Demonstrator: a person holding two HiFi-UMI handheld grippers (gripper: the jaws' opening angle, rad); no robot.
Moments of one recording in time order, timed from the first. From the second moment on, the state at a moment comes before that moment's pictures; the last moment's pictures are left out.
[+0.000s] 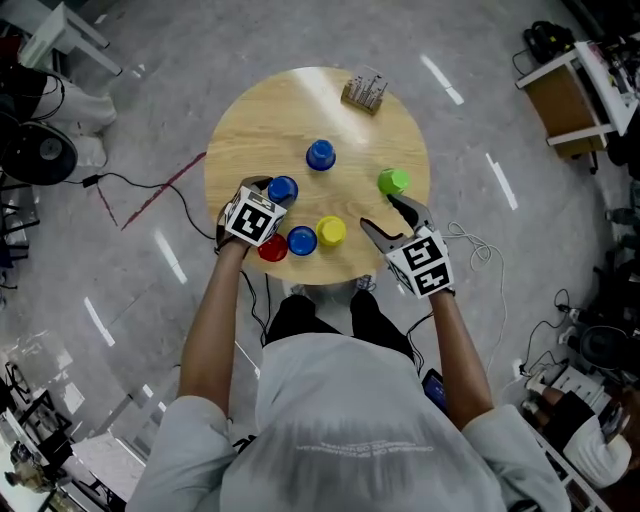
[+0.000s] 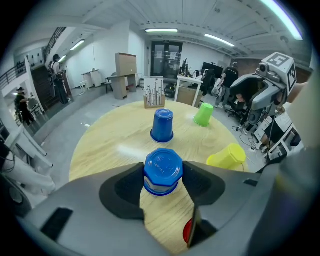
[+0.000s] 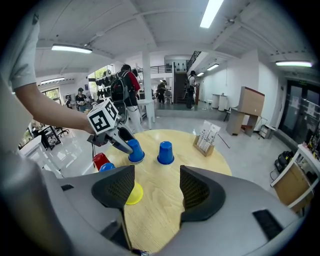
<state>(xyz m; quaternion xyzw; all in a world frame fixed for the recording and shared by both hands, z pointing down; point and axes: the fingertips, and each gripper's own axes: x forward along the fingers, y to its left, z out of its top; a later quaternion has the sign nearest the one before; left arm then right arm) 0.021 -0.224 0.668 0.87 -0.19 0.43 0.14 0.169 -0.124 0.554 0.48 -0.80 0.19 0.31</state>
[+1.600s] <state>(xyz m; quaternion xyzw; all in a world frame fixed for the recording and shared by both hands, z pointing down) -0.018 -0.102 0.601 0.86 -0.22 0.42 0.17 0.130 -0.102 0.550 0.39 -0.85 0.14 0.33</state>
